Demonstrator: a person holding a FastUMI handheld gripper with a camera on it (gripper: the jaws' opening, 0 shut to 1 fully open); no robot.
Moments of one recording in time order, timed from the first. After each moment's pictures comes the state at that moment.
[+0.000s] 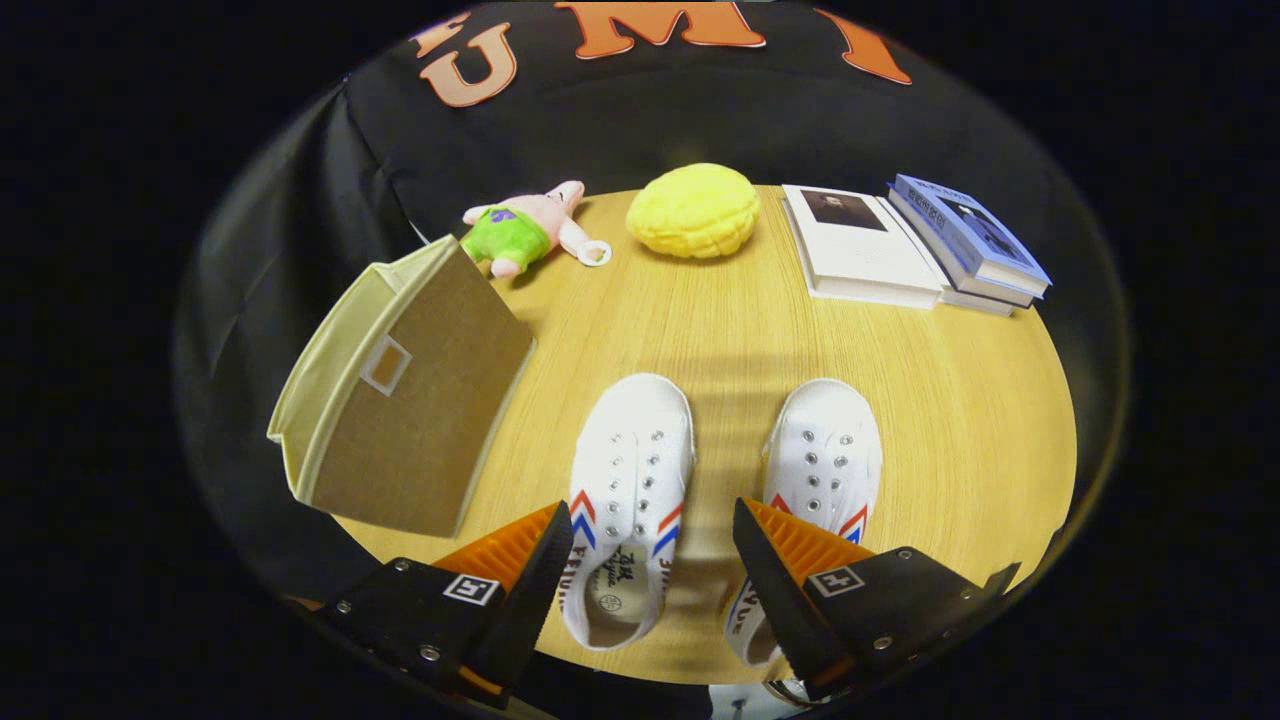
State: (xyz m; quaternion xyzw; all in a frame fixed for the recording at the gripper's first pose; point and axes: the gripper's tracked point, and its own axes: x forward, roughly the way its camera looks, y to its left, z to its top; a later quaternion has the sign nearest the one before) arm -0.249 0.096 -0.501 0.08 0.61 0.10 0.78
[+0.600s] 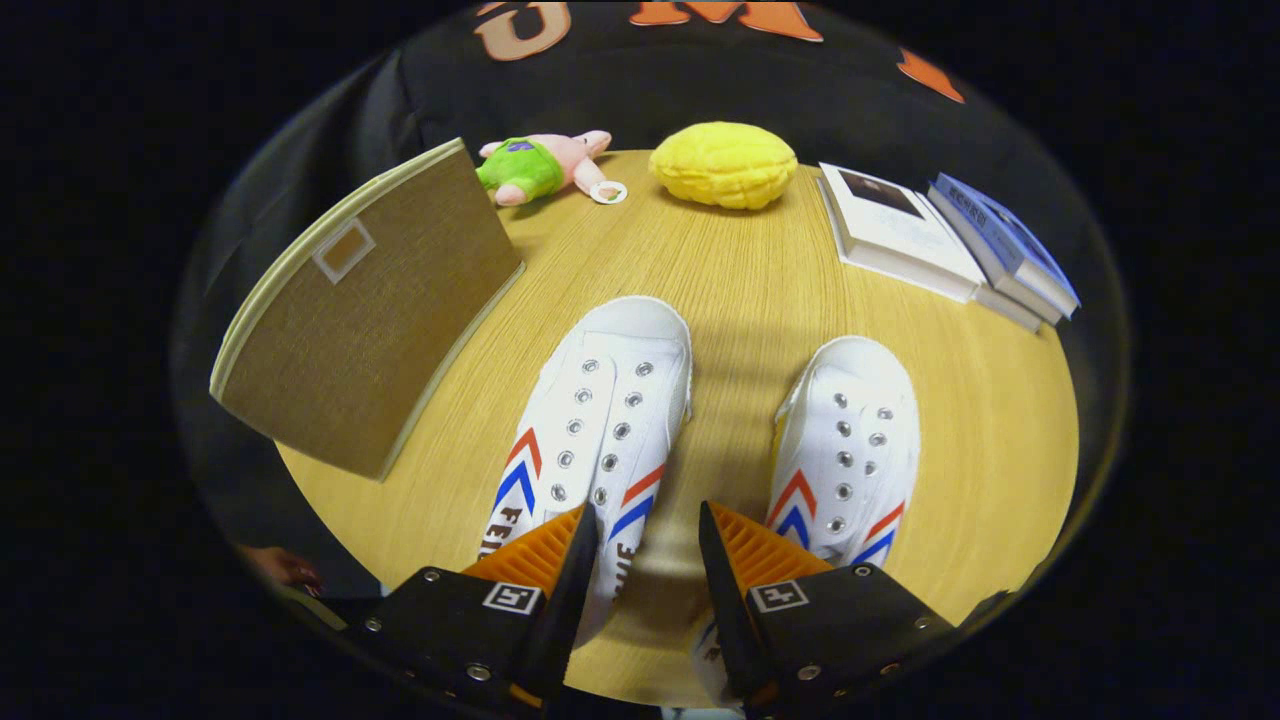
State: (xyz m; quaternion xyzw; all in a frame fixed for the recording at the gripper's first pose) arm -0.278 0.104 -0.559 0.05 0.64 0.13 0.76
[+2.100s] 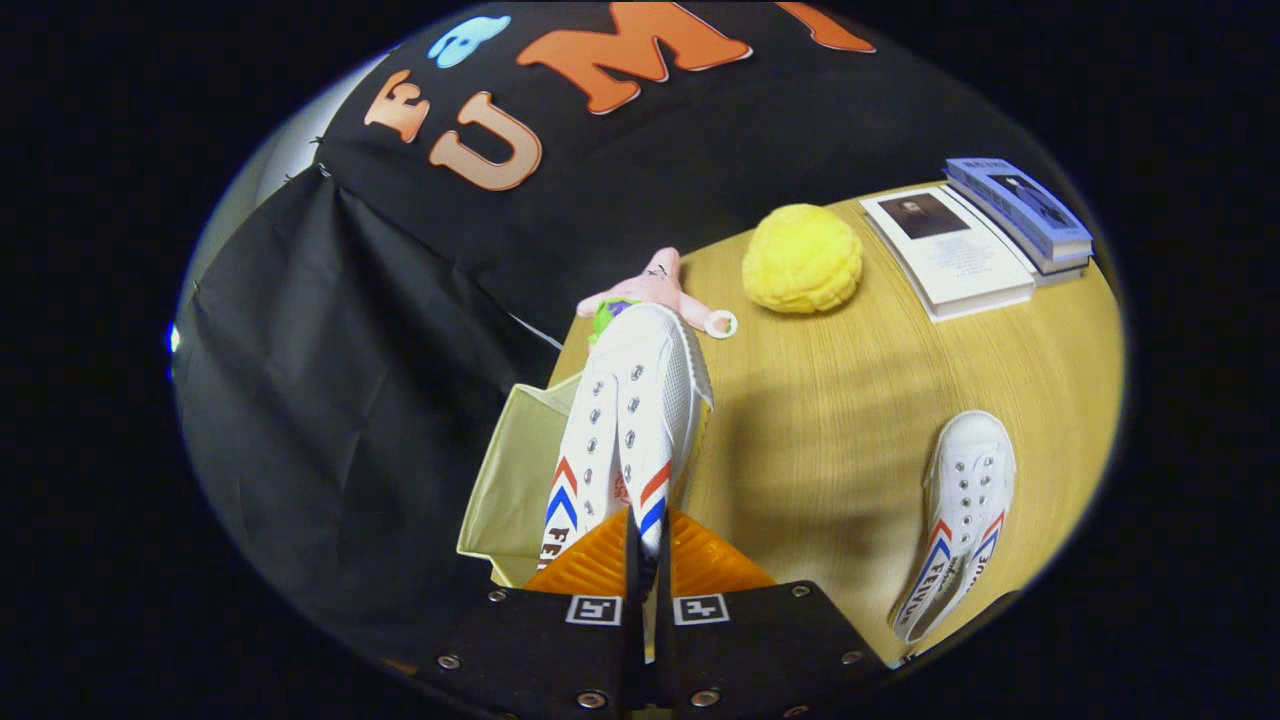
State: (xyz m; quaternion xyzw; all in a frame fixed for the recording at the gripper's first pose) arm -0.159 0.197 -0.388 0.29 0.54 0.17 0.77
